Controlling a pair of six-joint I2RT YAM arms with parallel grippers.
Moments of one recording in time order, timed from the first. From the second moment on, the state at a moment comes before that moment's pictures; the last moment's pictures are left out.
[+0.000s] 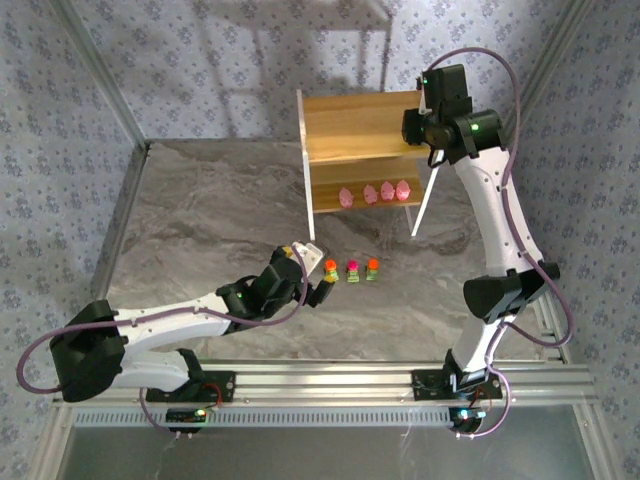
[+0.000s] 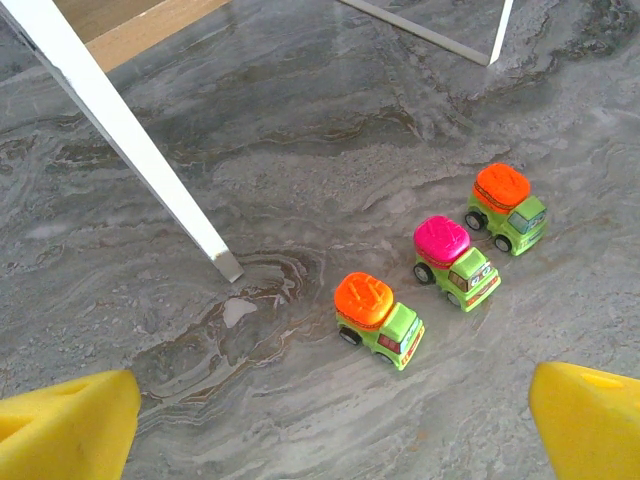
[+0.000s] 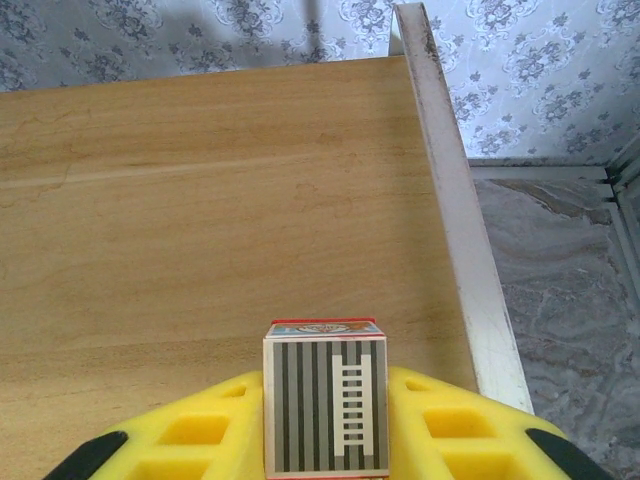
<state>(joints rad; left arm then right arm) -1.06 1.24 0.63 0.05 -0.39 -0.14 0.29 1.78 2.24 -1.13 0.19 0.19</state>
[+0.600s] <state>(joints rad) -1.06 1.24 0.63 0.05 -0.39 -0.14 0.29 1.79 2.25 -1.15 0.21 0.19</state>
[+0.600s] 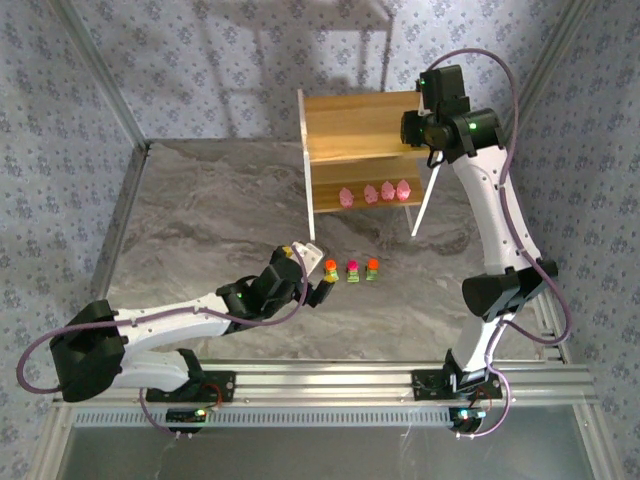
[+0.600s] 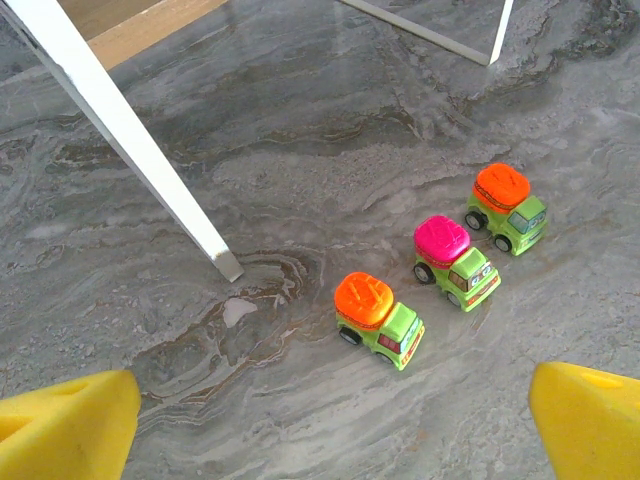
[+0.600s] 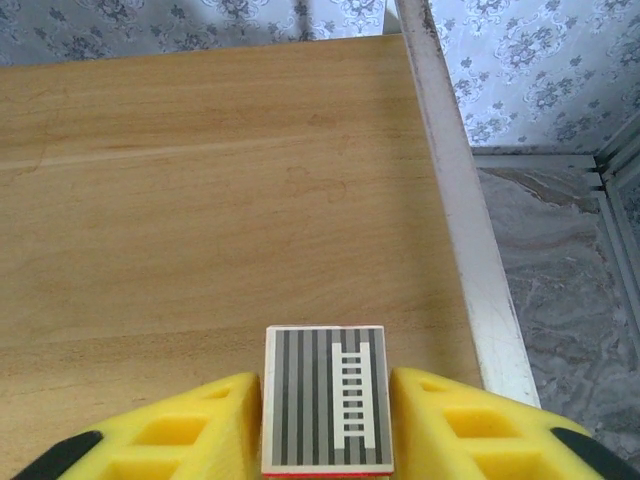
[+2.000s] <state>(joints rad) -1.03 1.19 0.61 0.05 -0.41 -0.14 0.61 1.45 1.90 -1.12 0.41 0.24</state>
